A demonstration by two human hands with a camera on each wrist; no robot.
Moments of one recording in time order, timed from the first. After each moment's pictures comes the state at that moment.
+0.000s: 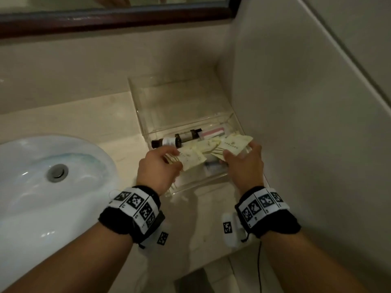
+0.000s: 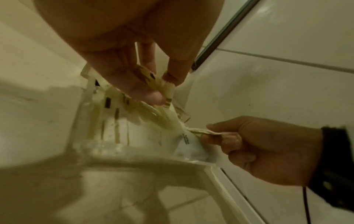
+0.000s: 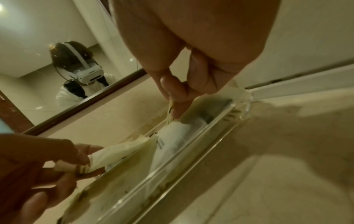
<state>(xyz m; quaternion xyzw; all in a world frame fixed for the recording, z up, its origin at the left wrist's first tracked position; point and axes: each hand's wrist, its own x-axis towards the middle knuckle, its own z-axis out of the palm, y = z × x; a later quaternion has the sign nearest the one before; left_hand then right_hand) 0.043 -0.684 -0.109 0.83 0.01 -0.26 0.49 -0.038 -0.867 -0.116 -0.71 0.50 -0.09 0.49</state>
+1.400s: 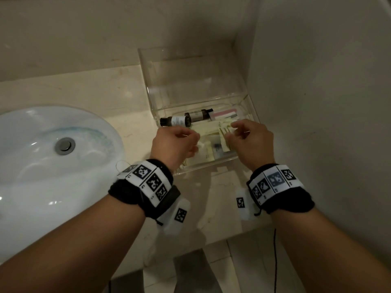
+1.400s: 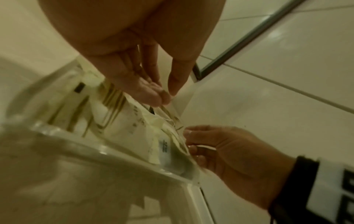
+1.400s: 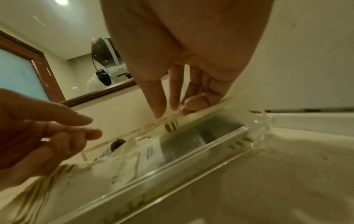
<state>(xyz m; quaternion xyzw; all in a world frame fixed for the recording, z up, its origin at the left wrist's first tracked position) 0.041 -0.692 -0.112 0.74 0.07 -0.29 0.60 -0.026 -0.872 -0.119 -0.88 0.31 -0.07 0.35</state>
